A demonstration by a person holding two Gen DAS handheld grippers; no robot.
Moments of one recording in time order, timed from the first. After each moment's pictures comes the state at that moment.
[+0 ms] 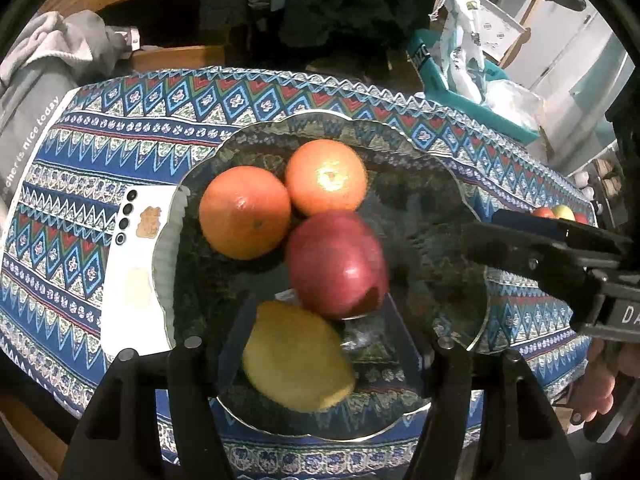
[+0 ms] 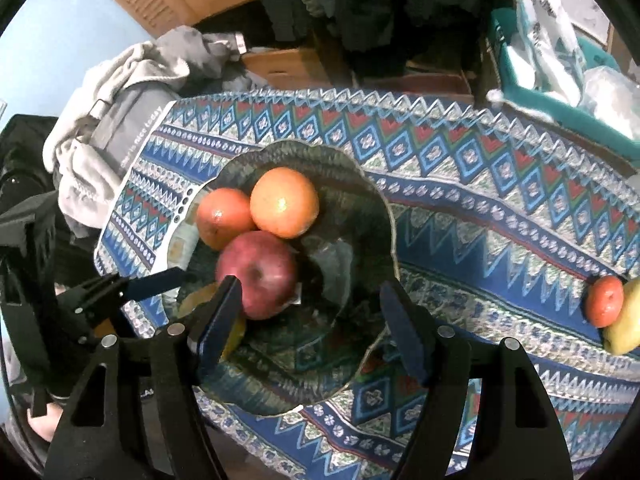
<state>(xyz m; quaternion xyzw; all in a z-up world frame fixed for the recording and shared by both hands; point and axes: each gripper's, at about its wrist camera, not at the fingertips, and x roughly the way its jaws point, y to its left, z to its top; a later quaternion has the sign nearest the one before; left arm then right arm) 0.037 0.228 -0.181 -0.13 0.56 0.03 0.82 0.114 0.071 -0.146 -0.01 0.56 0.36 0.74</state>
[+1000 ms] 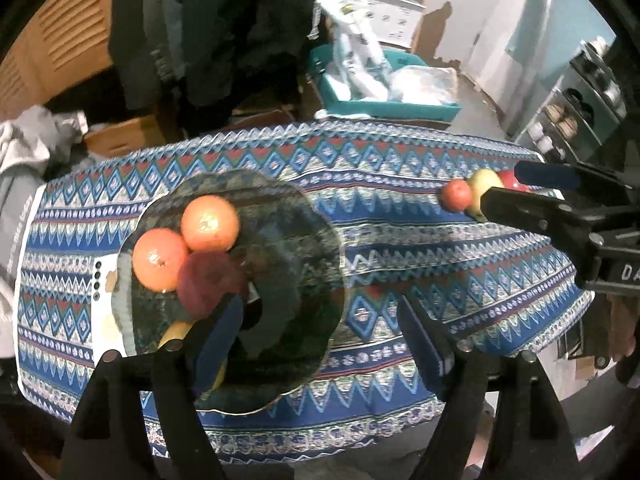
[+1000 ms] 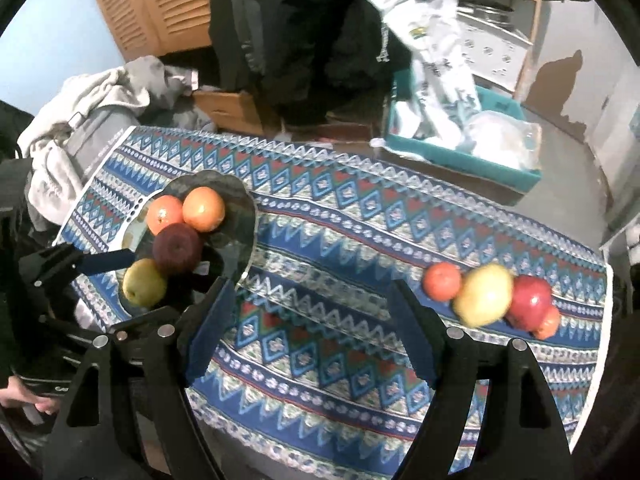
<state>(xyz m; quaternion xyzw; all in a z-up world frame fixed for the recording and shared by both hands) 0.023 0.125 -0.116 -0.03 0.52 -0.05 0.85 0.083 -0.042 -0.071 -0.08 0.49 0.27 0.82</state>
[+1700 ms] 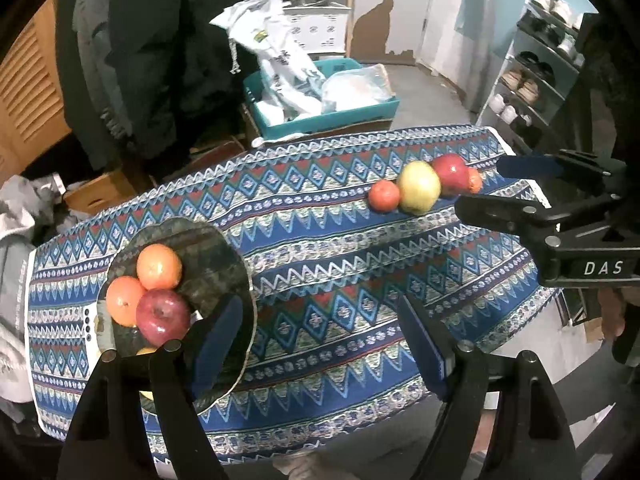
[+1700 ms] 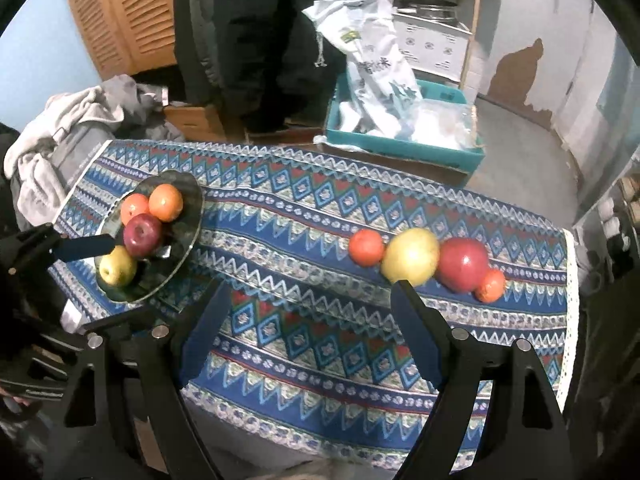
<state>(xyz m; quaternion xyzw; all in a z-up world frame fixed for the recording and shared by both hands) 0.010 0.040 -0.082 0.04 0.49 -0.11 0.86 0.060 -0.128 -0.059 -0.07 0.48 0.22 0.85</state>
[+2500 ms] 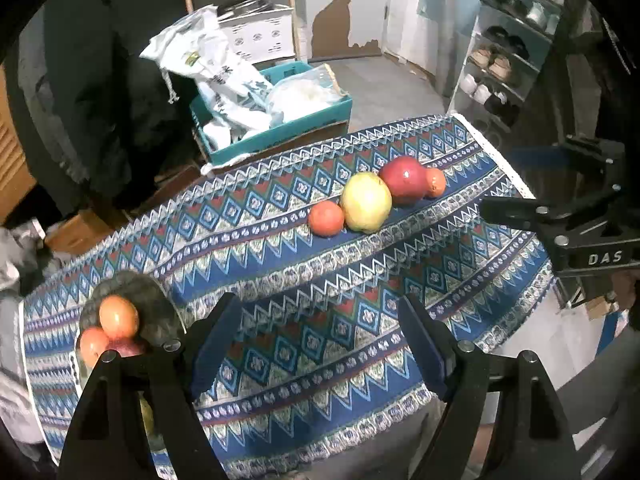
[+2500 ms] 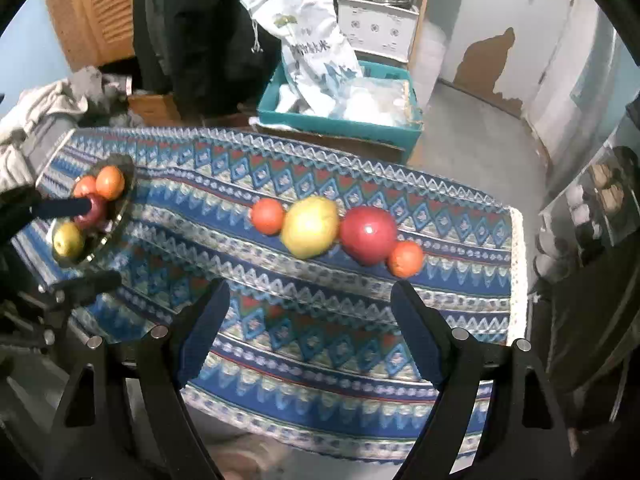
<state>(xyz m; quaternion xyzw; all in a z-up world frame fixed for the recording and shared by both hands) 0.040 -0.042 -0.080 0.09 0.49 -0.15 0.85 0.075 -0.226 -0.065 -0.10 0.50 0.18 0.84</state>
